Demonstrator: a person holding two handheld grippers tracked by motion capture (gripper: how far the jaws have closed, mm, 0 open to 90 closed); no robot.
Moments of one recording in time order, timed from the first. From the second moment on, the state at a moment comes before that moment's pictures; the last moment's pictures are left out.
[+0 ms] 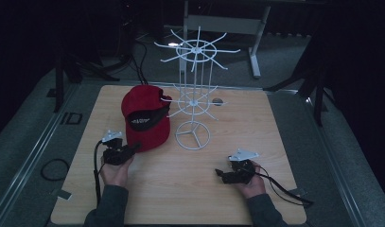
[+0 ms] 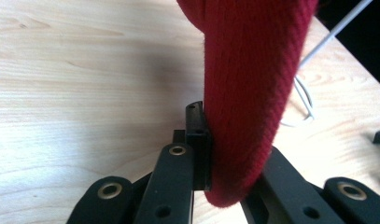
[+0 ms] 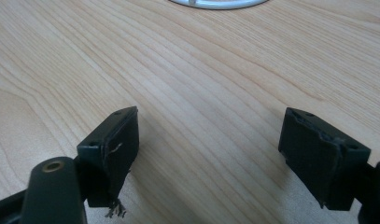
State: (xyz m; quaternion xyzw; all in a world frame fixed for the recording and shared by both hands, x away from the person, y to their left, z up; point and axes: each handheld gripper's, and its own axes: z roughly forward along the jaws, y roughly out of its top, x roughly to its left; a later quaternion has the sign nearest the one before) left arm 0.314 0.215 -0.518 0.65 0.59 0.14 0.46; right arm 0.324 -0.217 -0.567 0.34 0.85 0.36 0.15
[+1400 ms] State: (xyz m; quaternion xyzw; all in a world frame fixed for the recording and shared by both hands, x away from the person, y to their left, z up) left arm 0.317 0.243 -0.448 0.61 0.57 0.23 0.50; right arm 0.324 -0.217 -0.567 0.34 0.85 0.37 0.15
